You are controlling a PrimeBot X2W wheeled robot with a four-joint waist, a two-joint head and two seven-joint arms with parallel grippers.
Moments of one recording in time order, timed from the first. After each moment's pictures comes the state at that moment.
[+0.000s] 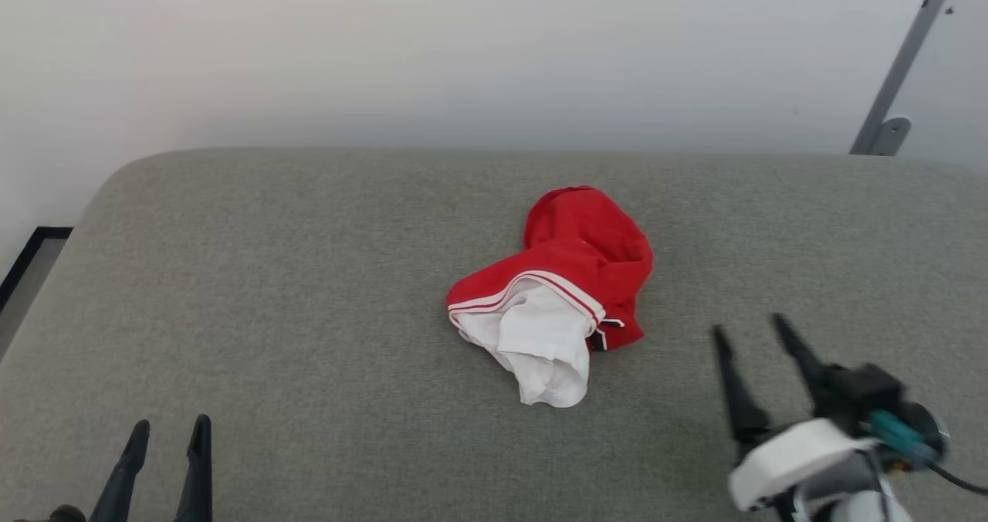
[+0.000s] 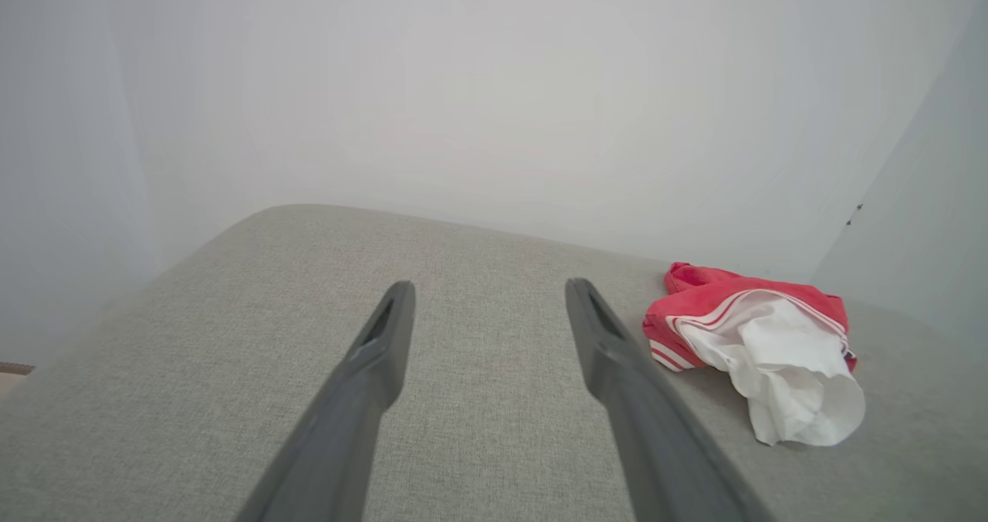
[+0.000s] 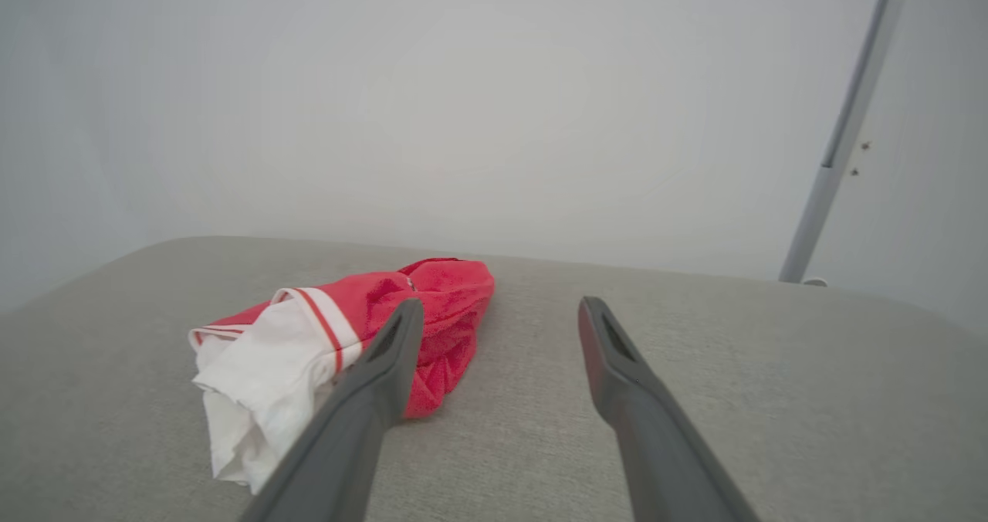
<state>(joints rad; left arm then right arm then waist) 0.26 0.31 0.02 -0.03 -0.52 -0.13 -0.26 -0.04 -0.11 0.06 0.18 0.17 0.13 -0.15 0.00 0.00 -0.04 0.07</state>
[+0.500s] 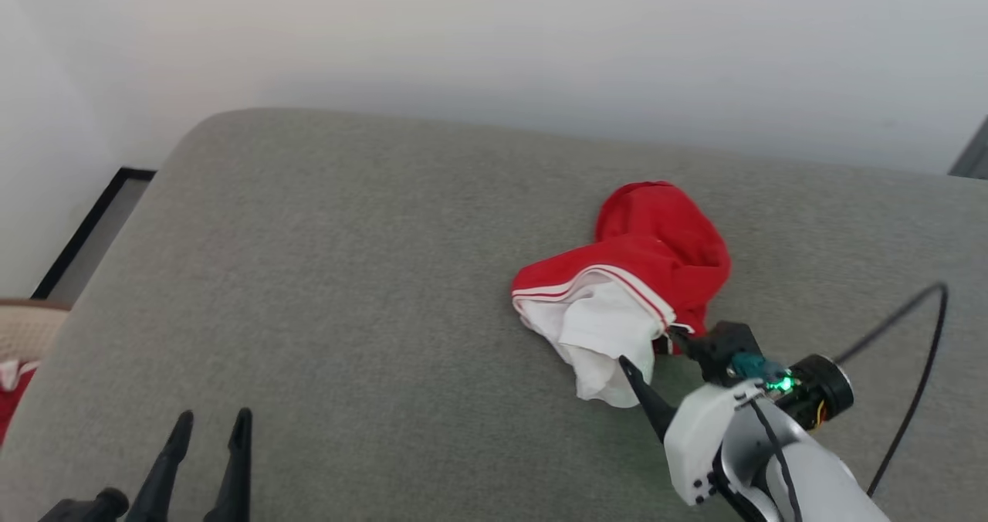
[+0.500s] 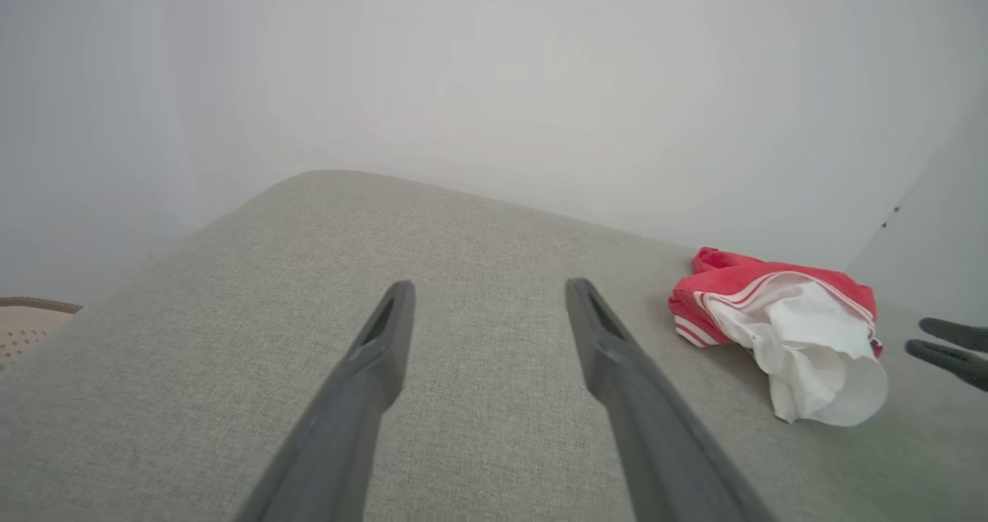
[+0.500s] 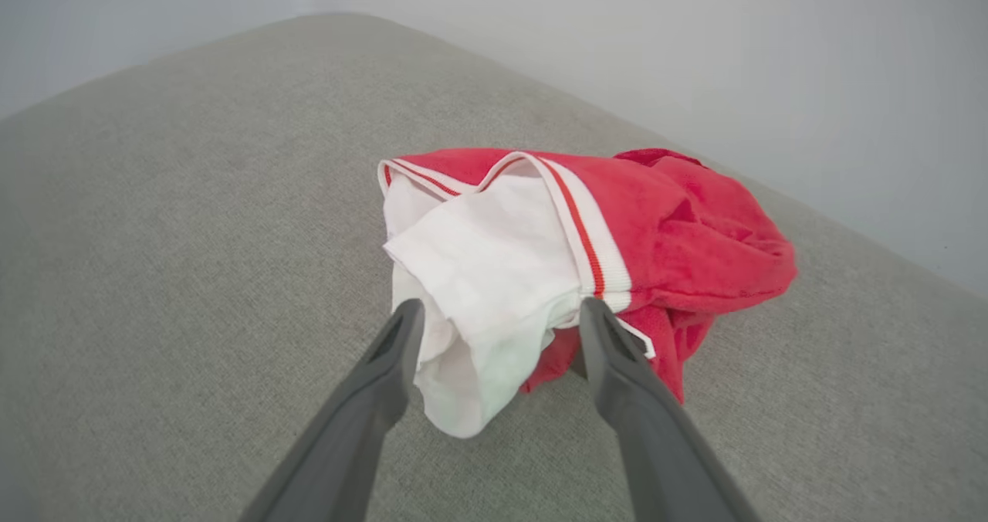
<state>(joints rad) 0.22 0.32 -0.06 0.01 -0.54 -0.13 -0.26 -0.23 -0.19 0.37 0.32 0.20 0.13 0.15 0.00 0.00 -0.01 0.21</state>
